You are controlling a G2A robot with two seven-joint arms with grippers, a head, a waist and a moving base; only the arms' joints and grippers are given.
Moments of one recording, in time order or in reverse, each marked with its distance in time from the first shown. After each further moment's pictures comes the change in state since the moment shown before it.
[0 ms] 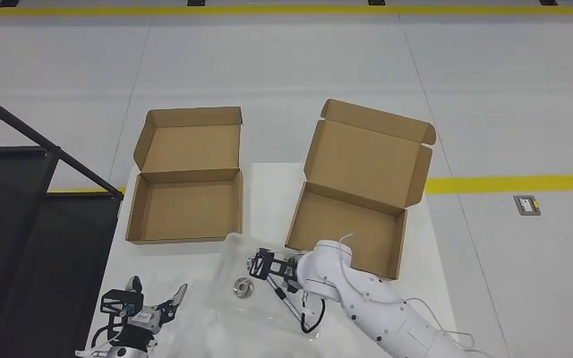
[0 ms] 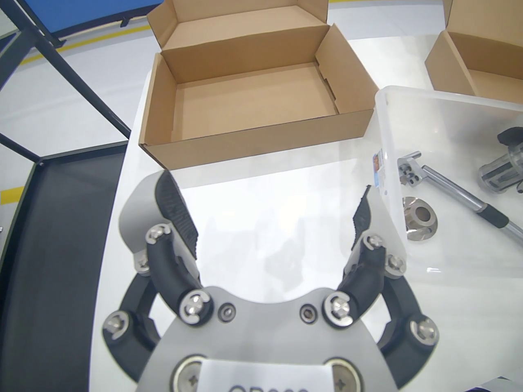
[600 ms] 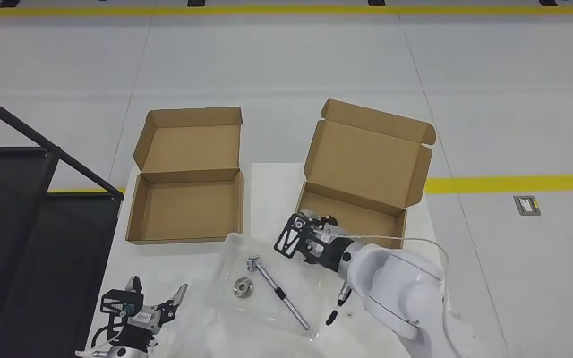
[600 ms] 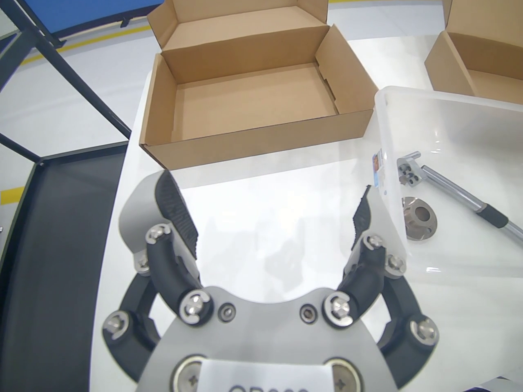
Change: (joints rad) left arm 0.000 0.000 0.000 0.000 0.000 0.000 0.000; right arm -0.242 0.107 0.375 -0.595 -0.186 0.041 -0.172
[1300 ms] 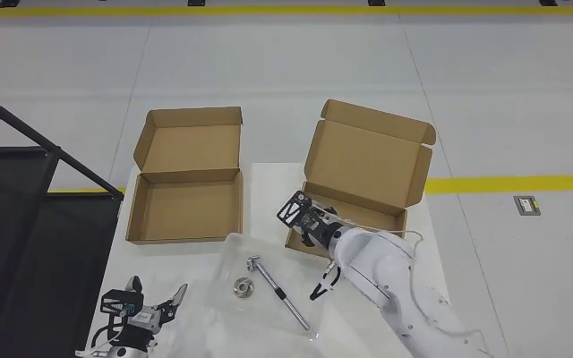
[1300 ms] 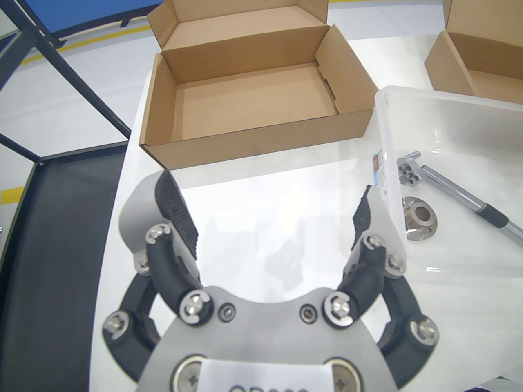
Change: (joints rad) left arm 0.000 0.000 0.000 0.000 0.000 0.000 0.000; right arm 0.132 -0.049 -0.091 0.290 0.037 0.236 0.030
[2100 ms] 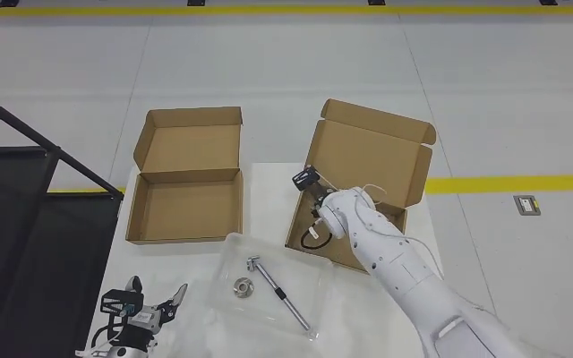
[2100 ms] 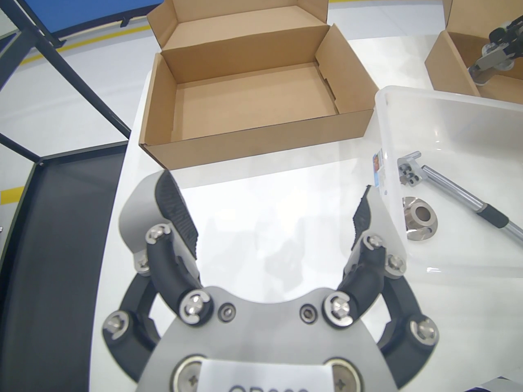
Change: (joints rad) left arm 0.000 0.000 0.000 0.000 0.000 0.000 0.000; right arm 0.438 -0.204 -0.219 0.957 0.183 0.178 -0.123
